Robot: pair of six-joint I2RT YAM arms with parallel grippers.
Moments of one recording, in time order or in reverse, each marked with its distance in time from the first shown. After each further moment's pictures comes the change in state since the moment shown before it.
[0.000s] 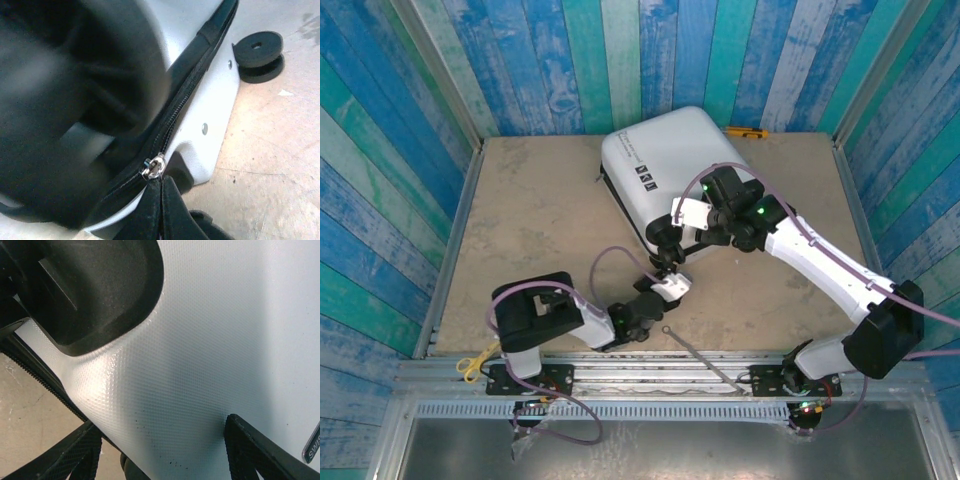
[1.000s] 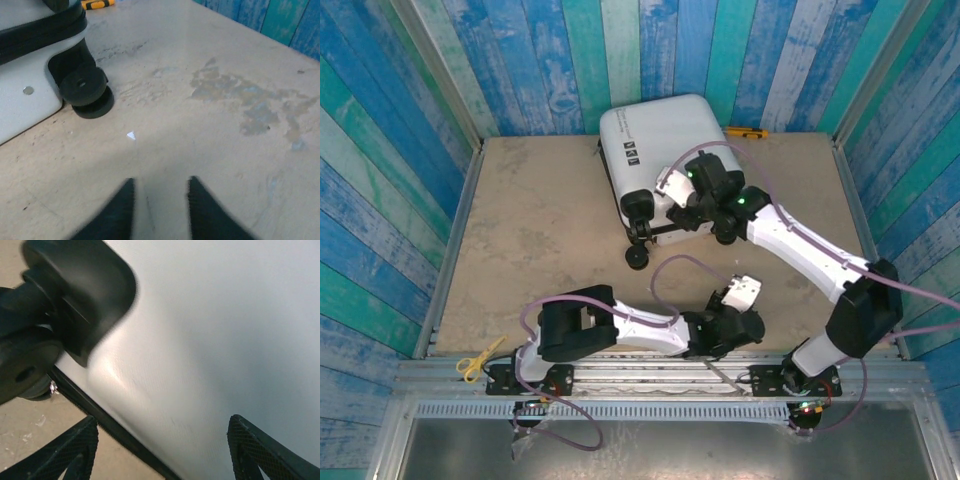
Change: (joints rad) left arm -0.213 0.202 0.672 -0.796 -0.104 -0.746; right arm 0.014 0.080 0.071 0.182 -0.041 0.429
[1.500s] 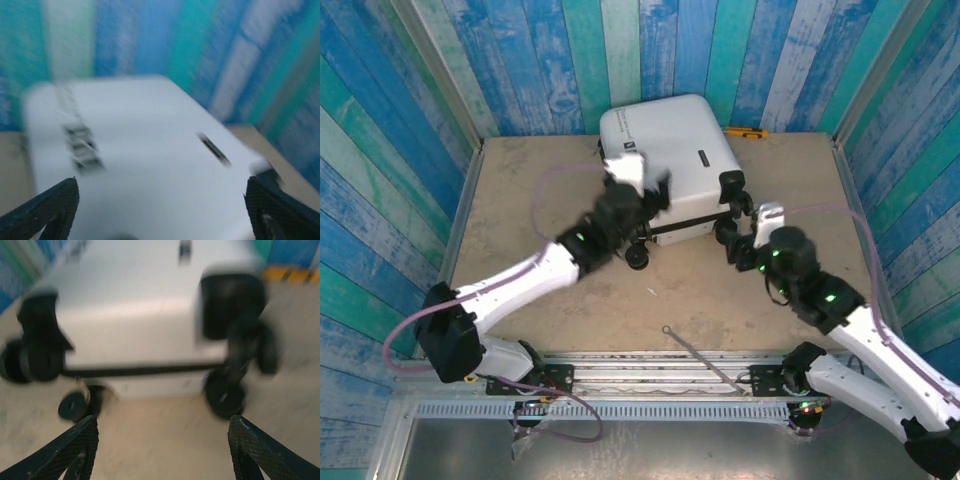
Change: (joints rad) left arm 0.692 -0.634 -0.058 -0.156 0.408 0.143; right arm 0.031 -0.739 -0.678 0.196 0.150 0.758
